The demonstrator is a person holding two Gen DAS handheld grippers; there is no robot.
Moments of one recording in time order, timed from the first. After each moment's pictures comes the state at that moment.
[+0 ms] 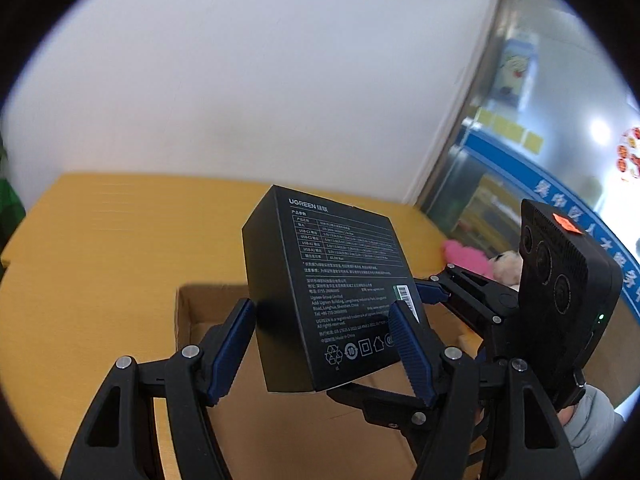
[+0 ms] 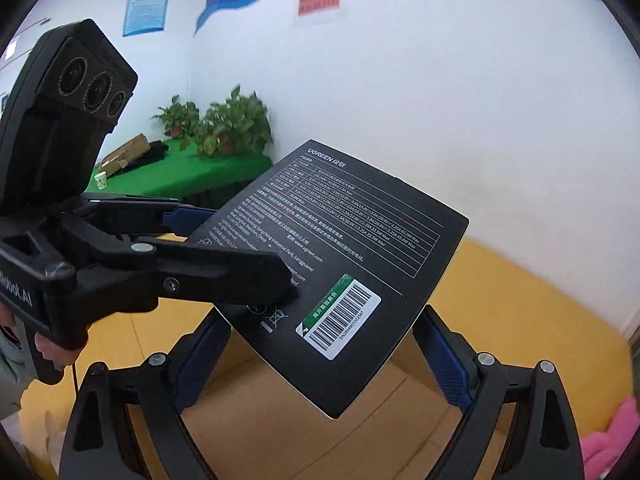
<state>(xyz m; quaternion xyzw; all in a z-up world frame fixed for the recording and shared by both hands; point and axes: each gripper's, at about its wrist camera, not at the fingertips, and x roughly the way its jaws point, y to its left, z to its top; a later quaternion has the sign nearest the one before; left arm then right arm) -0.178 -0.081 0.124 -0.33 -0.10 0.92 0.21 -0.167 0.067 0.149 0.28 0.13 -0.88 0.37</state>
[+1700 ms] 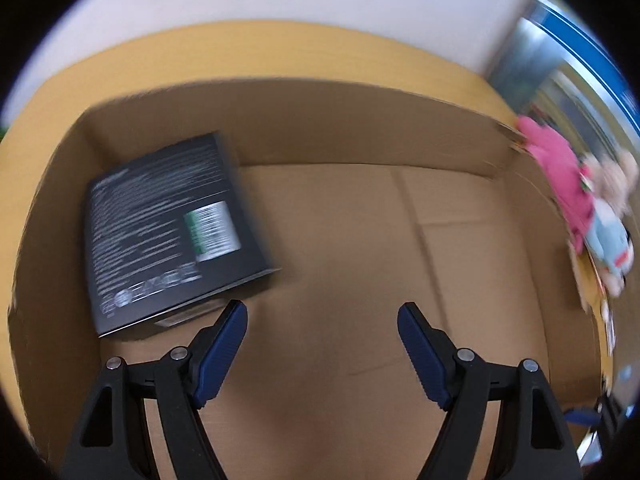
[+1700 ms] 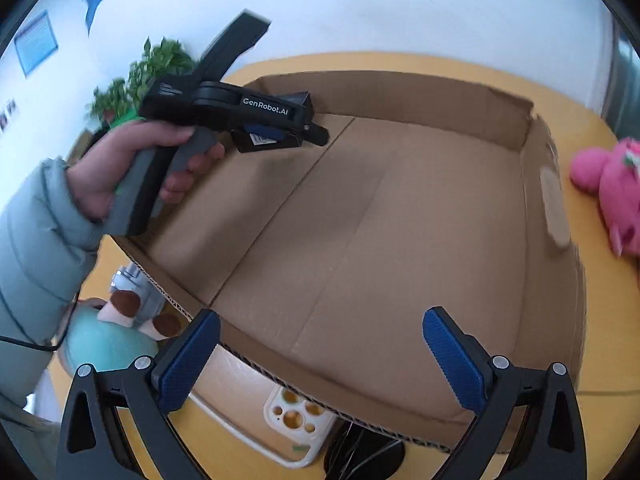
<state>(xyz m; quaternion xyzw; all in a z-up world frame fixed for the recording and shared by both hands) -0.225 0.002 -0.005 -0.54 -0.05 0.83 0.13 -0.022 0.231 0.040 0.47 0.01 -0.84 0.26</state>
